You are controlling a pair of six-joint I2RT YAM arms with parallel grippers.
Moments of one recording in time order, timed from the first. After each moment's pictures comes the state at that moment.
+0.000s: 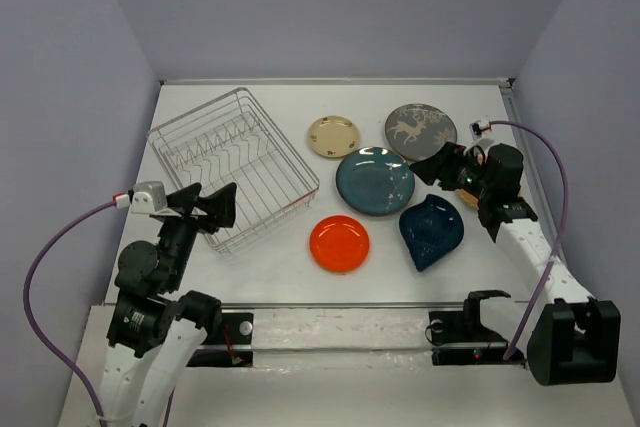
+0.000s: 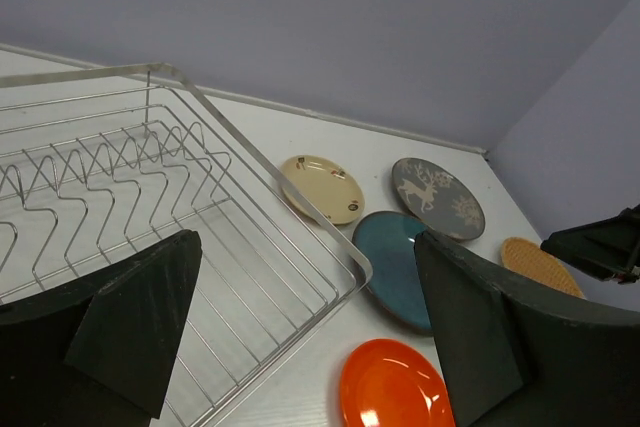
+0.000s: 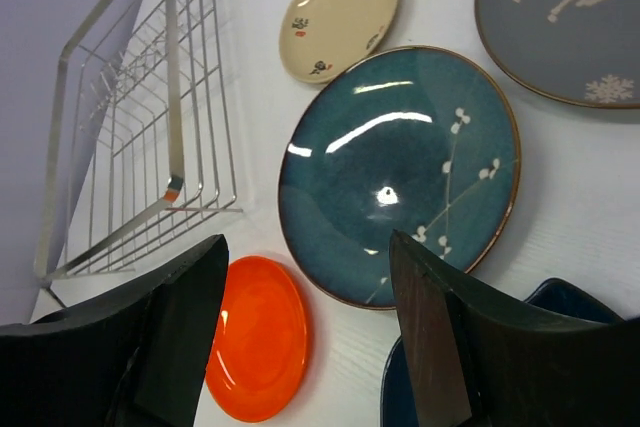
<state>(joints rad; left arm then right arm) -0.34 0.20 0.63 -0.31 -0.13 -0.41 0.05 1.02 0.64 0.08 -0.56 0.51</state>
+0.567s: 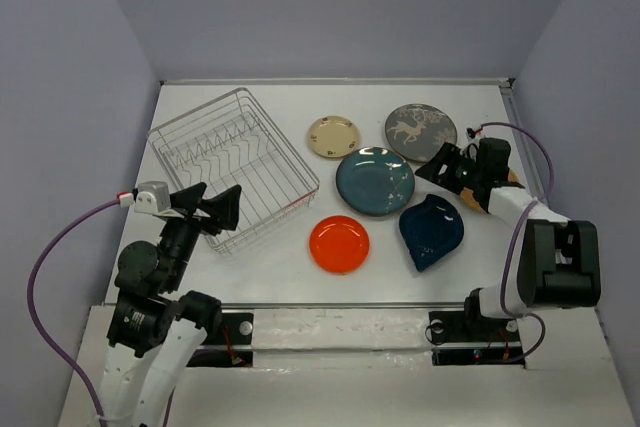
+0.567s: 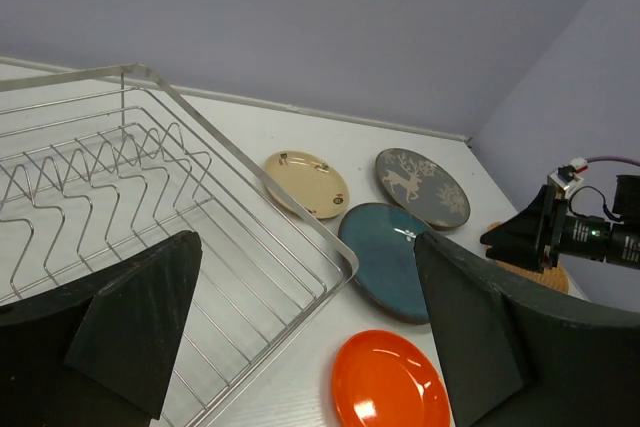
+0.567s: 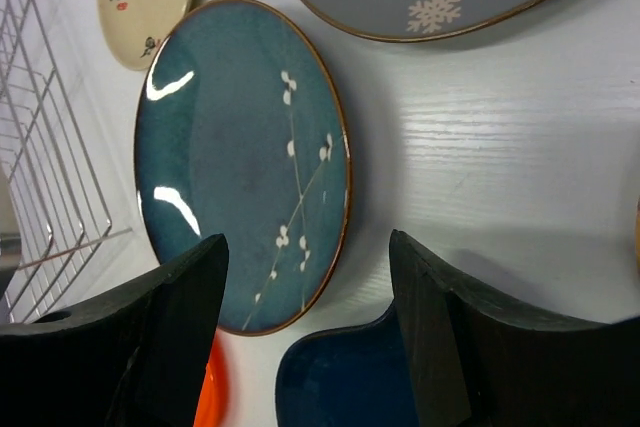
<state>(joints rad) -0.35 0.20 0.63 -0.30 -0.07 -0.40 -0.06 1.40 0.71 0.07 -0.52 0.47</state>
